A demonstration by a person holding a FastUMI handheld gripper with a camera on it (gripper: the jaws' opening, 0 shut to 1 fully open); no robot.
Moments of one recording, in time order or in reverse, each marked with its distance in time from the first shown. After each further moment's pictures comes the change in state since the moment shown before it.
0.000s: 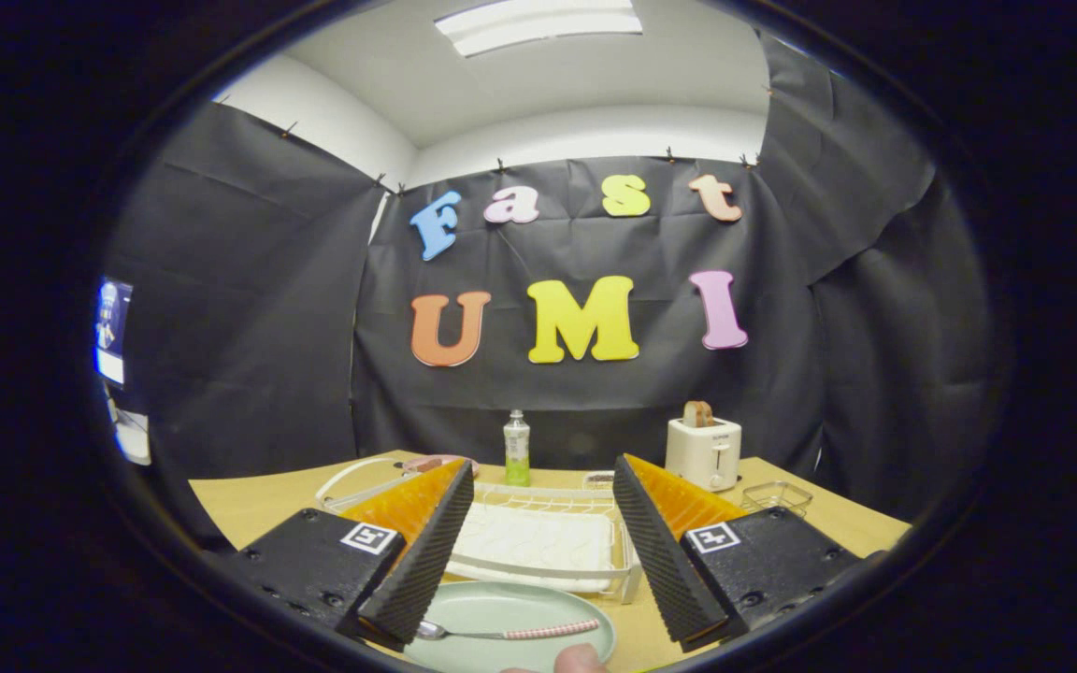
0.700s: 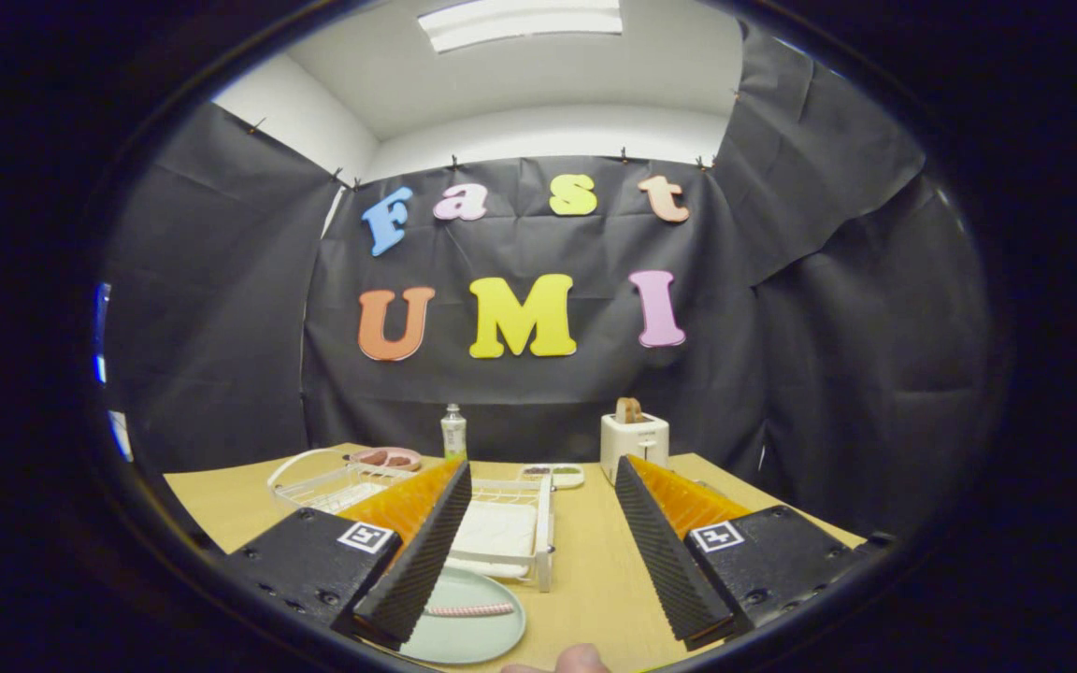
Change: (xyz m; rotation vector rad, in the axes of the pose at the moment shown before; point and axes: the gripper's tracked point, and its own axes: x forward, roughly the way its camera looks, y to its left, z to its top) arm -0.039 -0.075 0.008 -0.006 0.011 -0.153
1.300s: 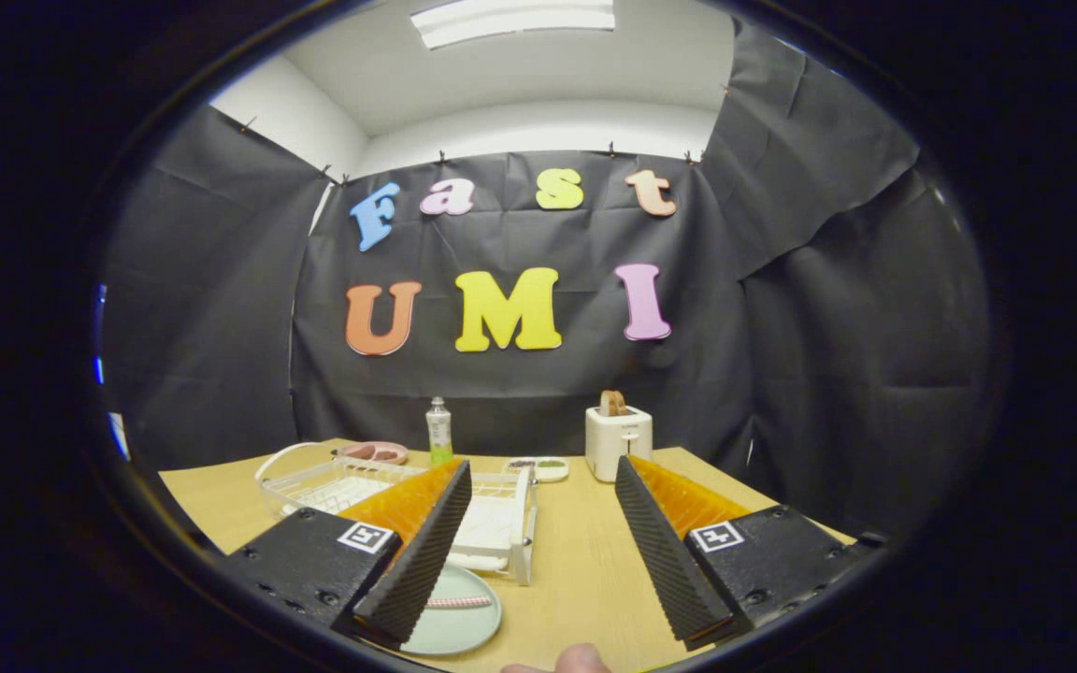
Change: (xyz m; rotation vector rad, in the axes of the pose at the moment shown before) arm 0.003 -0.014 -0.006 0.007 0.027 -0.025
